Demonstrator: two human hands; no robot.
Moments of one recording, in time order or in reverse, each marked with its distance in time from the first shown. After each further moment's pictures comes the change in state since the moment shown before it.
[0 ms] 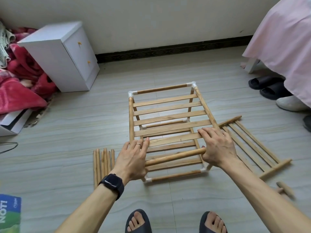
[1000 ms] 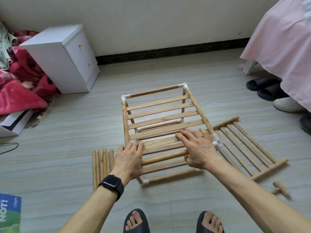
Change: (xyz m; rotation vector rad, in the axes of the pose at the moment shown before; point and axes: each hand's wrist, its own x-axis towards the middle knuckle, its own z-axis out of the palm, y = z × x) left_hand -0.007 0.010 -0.010 -0.060 0.033 -0.118; right_hand 0.007 -0.033 -0.002 -0.013 -0.080 -0.279
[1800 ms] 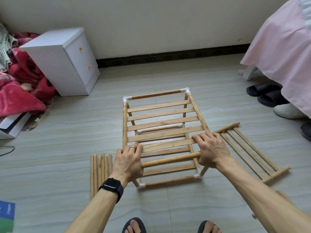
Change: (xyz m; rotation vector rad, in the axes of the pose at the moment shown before) left_hand 0.019 -0.014 0.022 -0.038 0.145 0.014; right_hand 0.008 0.046 0.009 -0.046 0.087 0.110
